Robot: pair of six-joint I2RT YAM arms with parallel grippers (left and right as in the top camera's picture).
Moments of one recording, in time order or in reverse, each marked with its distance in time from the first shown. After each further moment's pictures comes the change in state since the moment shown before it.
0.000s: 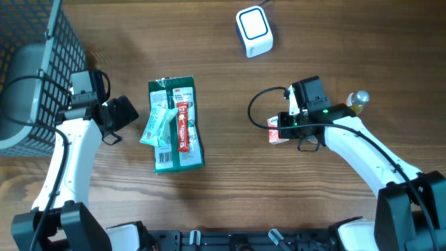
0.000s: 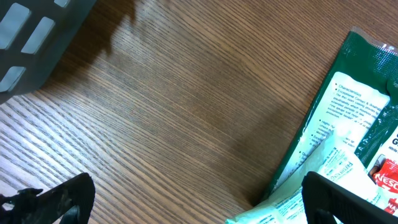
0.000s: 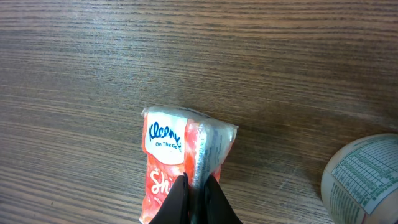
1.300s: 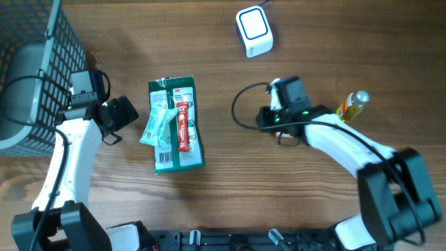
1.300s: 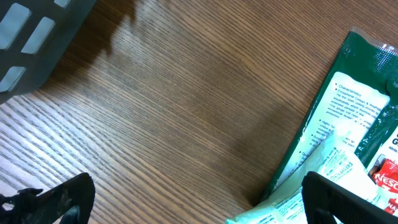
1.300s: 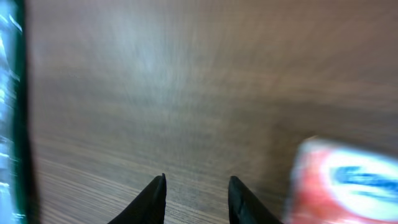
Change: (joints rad) left arm 0.000 0.000 0.000 0.000 0.000 0.000; right arm 0.105 0.144 -0.003 0.269 -0.056 0.119
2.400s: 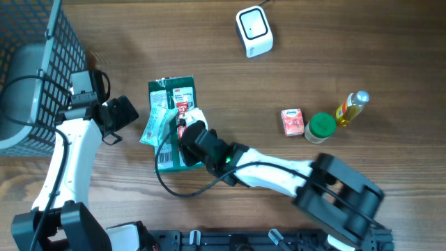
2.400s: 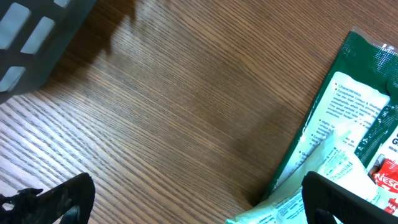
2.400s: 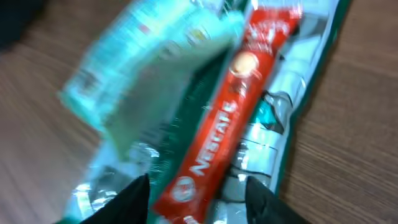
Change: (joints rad) left arm 0.000 0.000 0.000 0.000 0.000 0.000; right arm 0.603 0.196 0.105 0.417 0.303 0.145
